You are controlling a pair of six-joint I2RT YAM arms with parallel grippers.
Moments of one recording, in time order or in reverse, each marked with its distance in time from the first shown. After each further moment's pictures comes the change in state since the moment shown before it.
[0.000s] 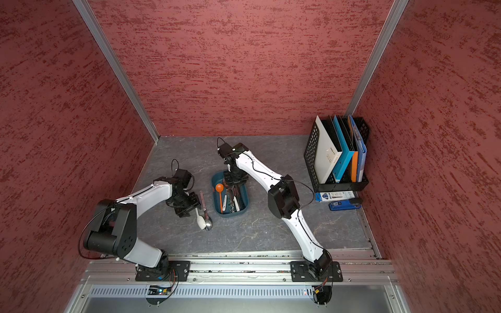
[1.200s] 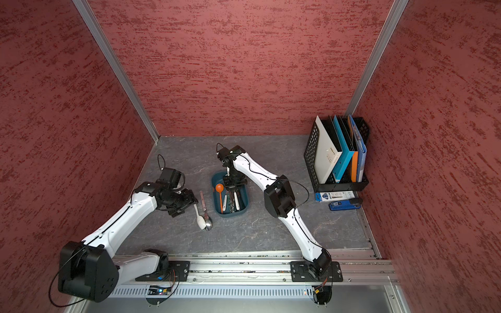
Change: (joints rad) left arm -0.011 -0.347 -0.006 -0.115 -0.005 -0.043; right arm 0.002 0.142 0.084 -0.092 -0.074 0.014
